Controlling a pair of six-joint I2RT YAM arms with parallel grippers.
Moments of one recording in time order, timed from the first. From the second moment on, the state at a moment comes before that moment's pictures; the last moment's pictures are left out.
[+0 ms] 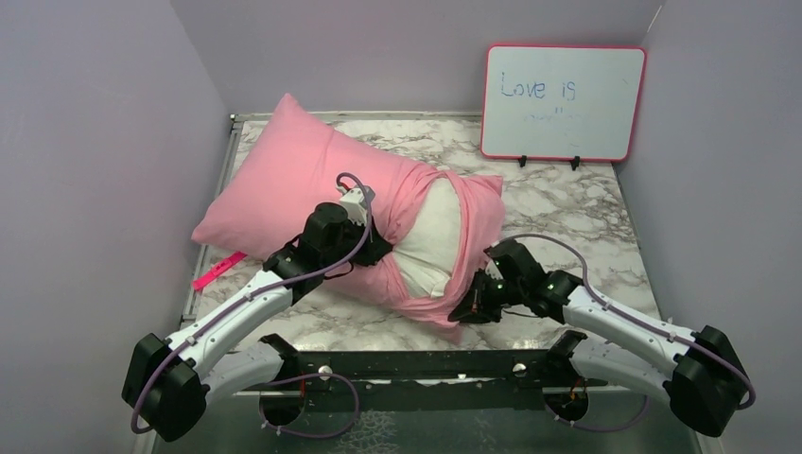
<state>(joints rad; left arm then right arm) -0.62 1.01 0.67 -0.15 0.20 -0.45 0.74 0.98 0.49 -0.41 -0.44 1.10</state>
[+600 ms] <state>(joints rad) -0.57 1.05 0.77 -0.27 0.14 -0.46 0.74 0.99 0.45 -0.39 -0.30 1.01</state>
